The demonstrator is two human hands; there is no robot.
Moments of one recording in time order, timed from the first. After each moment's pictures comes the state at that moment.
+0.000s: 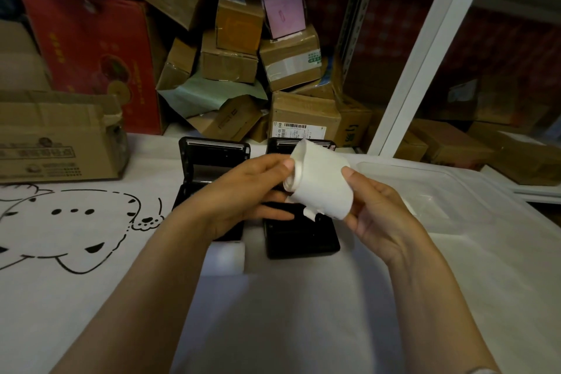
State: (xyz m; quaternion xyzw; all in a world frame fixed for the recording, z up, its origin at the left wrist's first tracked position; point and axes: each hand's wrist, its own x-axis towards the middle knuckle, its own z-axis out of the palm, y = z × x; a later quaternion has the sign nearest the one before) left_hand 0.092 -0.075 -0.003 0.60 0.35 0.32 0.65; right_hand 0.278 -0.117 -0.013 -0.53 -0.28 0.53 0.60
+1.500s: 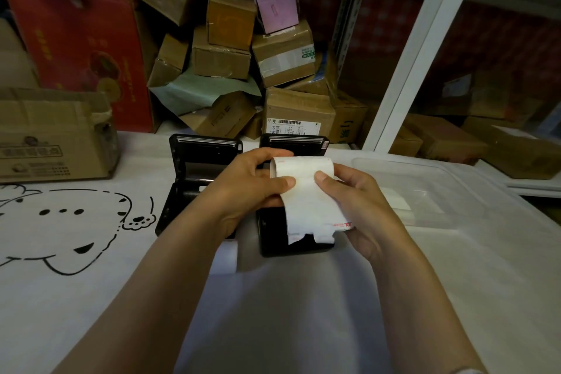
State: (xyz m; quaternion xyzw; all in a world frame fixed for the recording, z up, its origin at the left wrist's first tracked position) left_hand 0.104 -0.074 -0.007 0.55 0.38 0.38 0.64; right_hand 0.267 -0.112 -0.019 -0.57 -0.41 0.47 0.54
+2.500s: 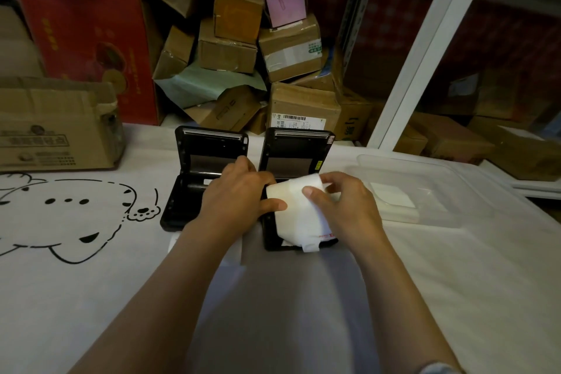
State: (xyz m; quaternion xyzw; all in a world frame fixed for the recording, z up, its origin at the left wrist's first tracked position) left_hand 0.097 -0.058 -0.048 0.82 0.55 0.14 0.11; right_hand 0.260 -0.102 -0.044 -0.75 -0.54 0.15 0.35
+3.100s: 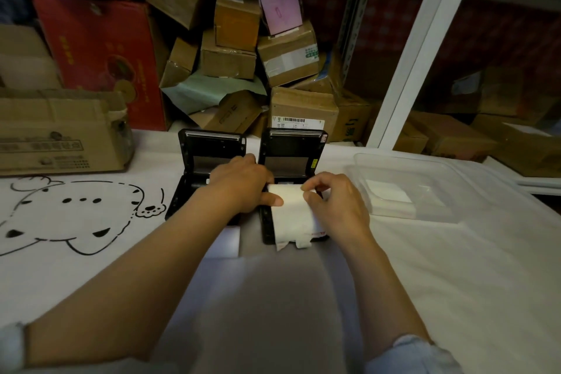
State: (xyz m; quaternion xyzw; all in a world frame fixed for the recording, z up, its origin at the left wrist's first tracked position) left_hand 0.106 -0.053 -0.016 0.84 0.54 -0.04 0.06; right_hand 0.258 -0.102 -0.052 -0.75 -0.56 0.14 0.34
